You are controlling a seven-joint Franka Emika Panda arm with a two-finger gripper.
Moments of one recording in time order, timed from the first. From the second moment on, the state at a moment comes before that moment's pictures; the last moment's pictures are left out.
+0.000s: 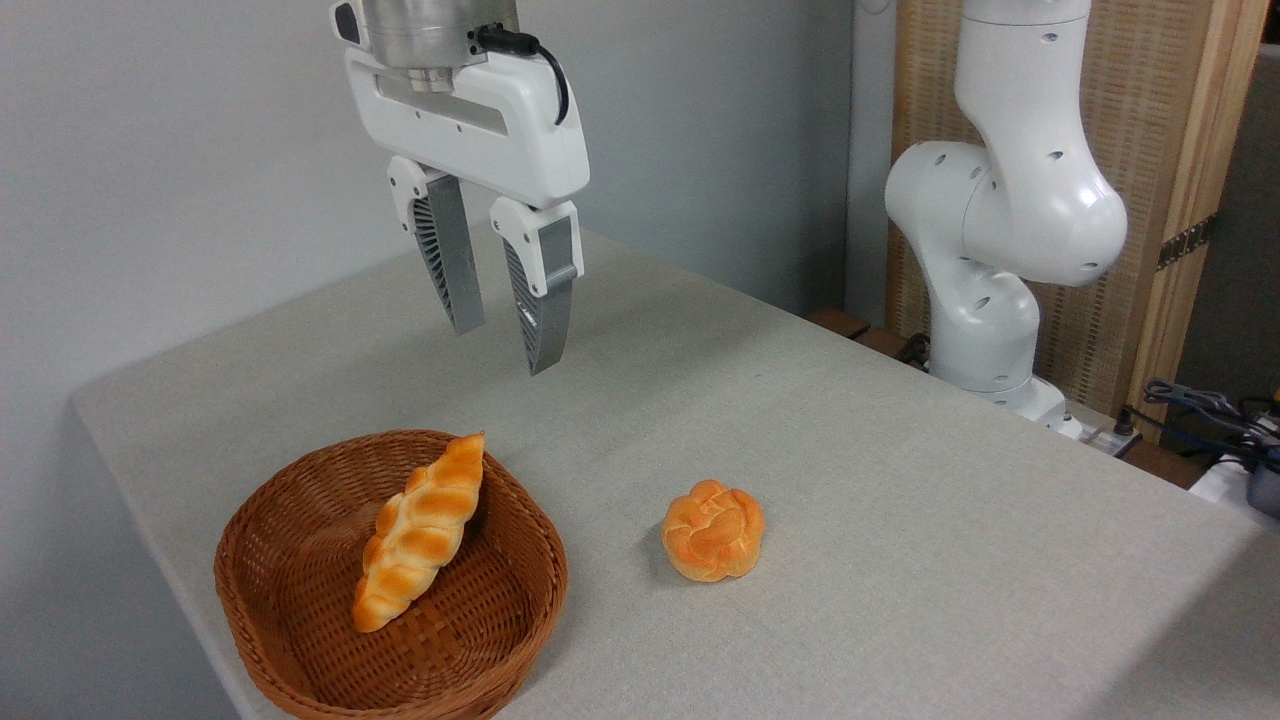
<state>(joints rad) -0.05 -0.04 -0.03 -1.64 -0.03 1.64 0.62</state>
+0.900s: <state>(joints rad) -0.04 -0.15 0.03 -1.82 -0.03 1.69 0.79</state>
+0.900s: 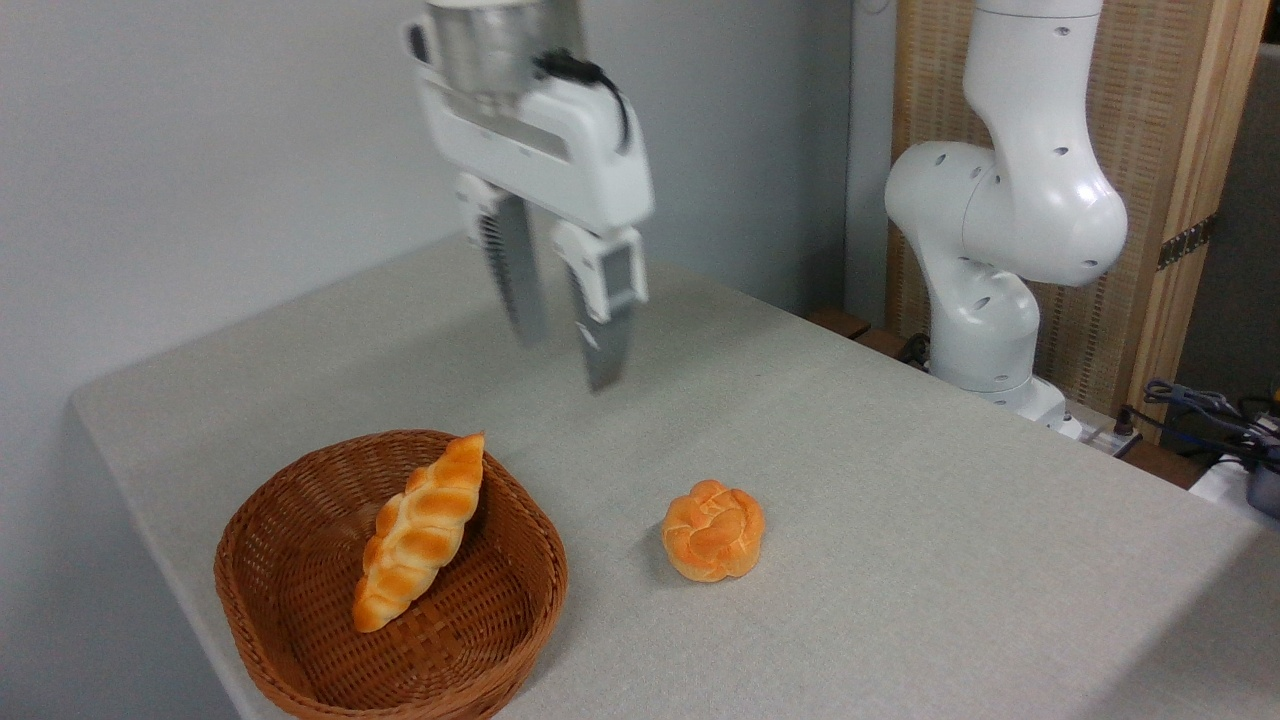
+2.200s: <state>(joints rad) -0.01 -0.24 0.08 -2.36 0.03 2.10 1.26</state>
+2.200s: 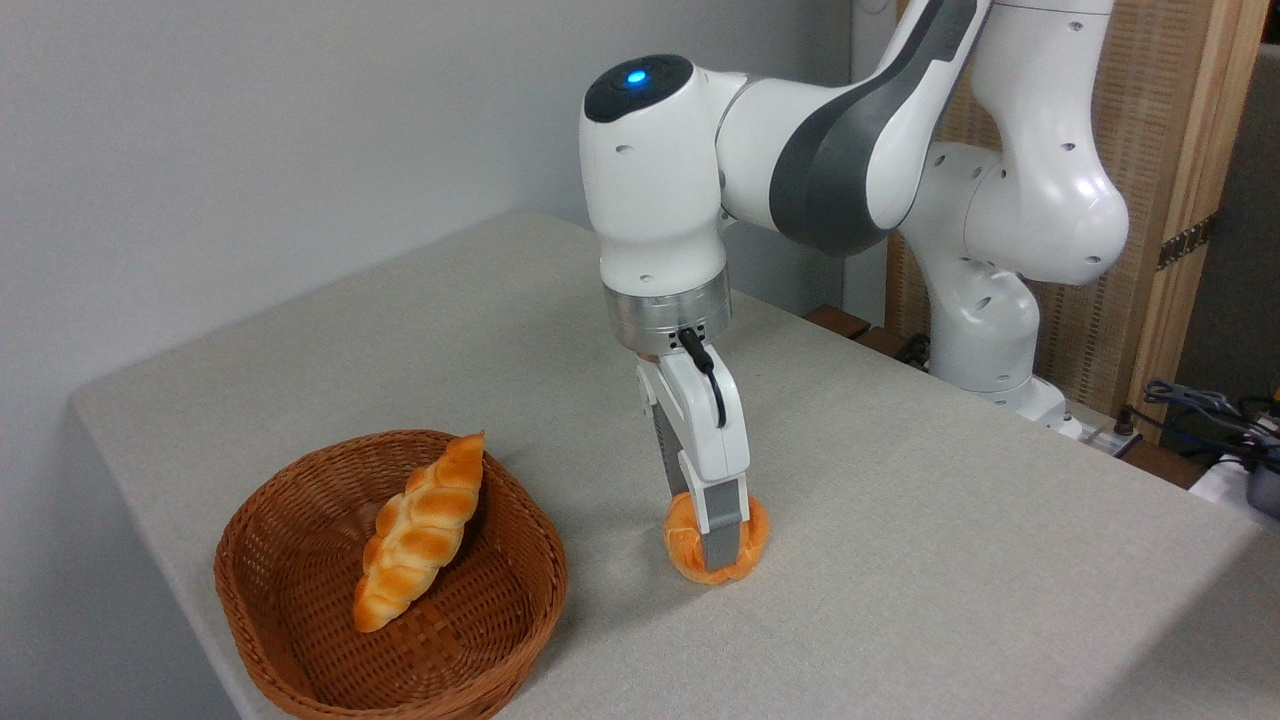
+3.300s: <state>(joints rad) -0.01 -0.23 0.08 -2.25 -0.02 1.98 1.27</state>
